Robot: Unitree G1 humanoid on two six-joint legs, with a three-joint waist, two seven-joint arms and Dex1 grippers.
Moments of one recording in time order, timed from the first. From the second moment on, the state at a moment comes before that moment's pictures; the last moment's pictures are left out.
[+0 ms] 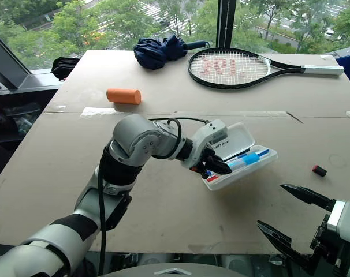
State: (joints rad) left arm -0.93 0.19 -0.38 -0.15 -0.56 1.61 -0.64; right arm 0.92 -0.62 -0.80 -0.98 0.82 0.30 0.94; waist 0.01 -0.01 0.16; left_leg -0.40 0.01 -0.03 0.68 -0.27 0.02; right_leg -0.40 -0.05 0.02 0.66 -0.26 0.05
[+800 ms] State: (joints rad) left arm -0.93 0.28 -0.51 -0.15 -0.59 1.49 -0.71; right arm 0.92 -0.62 -0.79 -0.99 0.82 0.30 0.94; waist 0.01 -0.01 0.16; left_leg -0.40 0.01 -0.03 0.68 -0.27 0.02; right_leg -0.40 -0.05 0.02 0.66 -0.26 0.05
